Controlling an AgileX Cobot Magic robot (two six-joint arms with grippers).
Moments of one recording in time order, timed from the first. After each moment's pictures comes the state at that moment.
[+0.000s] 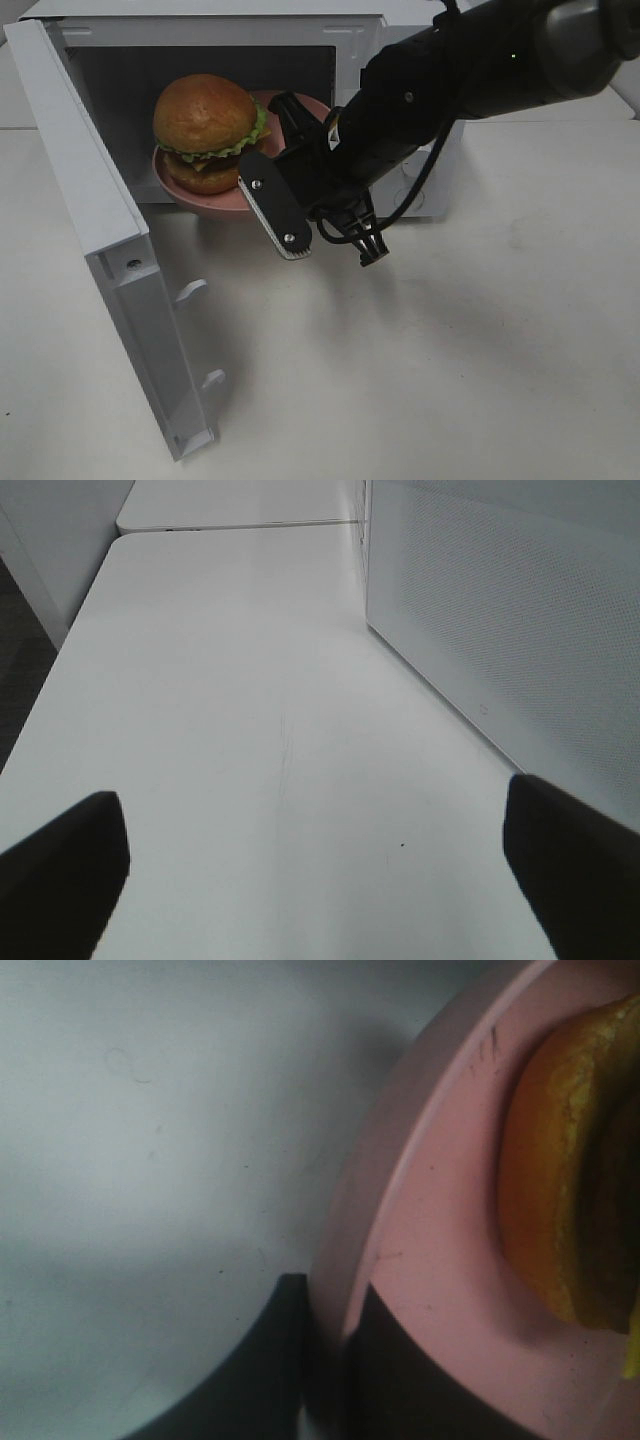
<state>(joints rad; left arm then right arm) 0.00 0.00 -0.50 -0.01 1.04 0.04 0.66 1.89 -1.21 -0.07 0.25 -1.48</state>
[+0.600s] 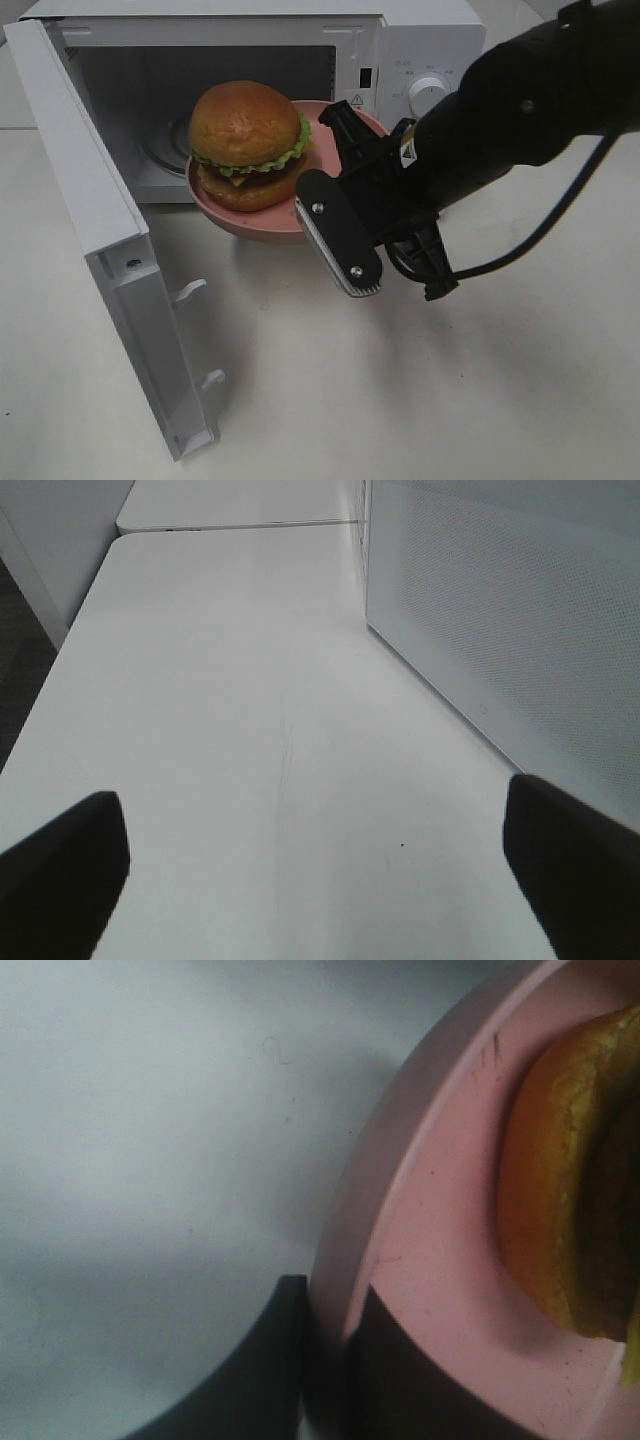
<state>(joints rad) 0.00 0.00 -0.50 -0.01 1.04 0.04 0.66 1.66 -0.95 -0.05 0.25 -1.48</state>
